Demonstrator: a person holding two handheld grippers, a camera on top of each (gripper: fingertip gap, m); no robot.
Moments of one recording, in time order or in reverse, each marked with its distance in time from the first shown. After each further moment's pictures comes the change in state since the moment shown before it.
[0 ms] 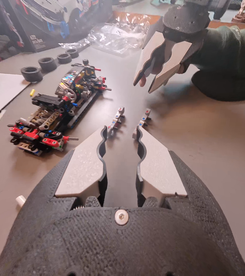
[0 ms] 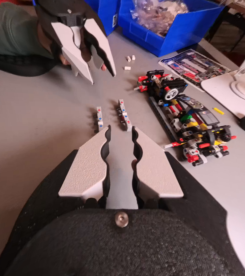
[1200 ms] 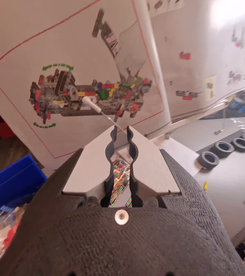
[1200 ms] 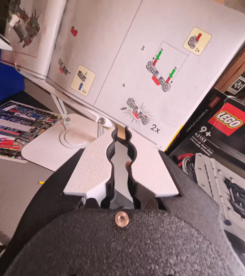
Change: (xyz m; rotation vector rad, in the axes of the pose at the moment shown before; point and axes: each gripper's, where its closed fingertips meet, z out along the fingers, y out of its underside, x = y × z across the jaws) left arm -0.353 -0.140 -0.019 0.091 -0.768 -0.134; right arm 0.331 -0.103 -0.015 0.091 0.817 0.034
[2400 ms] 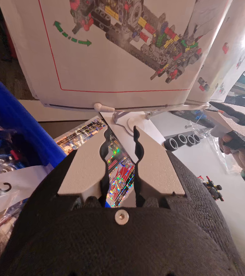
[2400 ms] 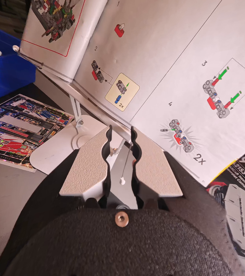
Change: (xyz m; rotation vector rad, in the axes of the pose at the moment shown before) left arm -0.022 0.051 -0.029 -0.180 0.166 -0.476; right arm -0.054 -0.009 0.043 -0.021 -0.049 -0.099
